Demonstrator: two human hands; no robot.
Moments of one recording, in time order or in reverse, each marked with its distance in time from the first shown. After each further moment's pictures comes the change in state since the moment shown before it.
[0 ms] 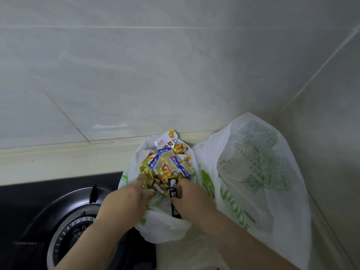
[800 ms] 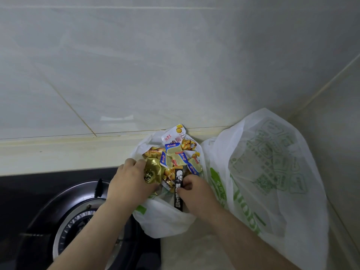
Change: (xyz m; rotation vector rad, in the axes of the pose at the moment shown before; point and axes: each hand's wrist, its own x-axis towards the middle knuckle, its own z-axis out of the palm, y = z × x) left_hand 0.035 0.002 -0.005 -0.022 -0.031 -0.237; right_hand 0.017 0.005 0.013 0.454 -0.019 0.106
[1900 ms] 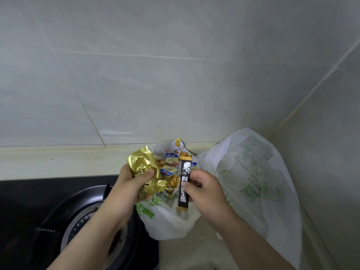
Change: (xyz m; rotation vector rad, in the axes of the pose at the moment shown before) left_hand -0.054 0.007 -0.054 -1.481 -0.101 -0.187; right_hand -0.066 -0.057 -0.034 0.273 0.155 -0.163
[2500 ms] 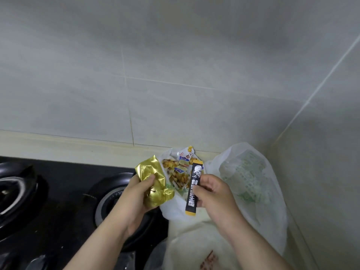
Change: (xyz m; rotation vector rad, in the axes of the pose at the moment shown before) left_hand -0.129 0.014 -0.016 -0.190 -0.046 0.055; right_hand -0.111 -0.049 -0.007 0.102 -0.048 -0.066
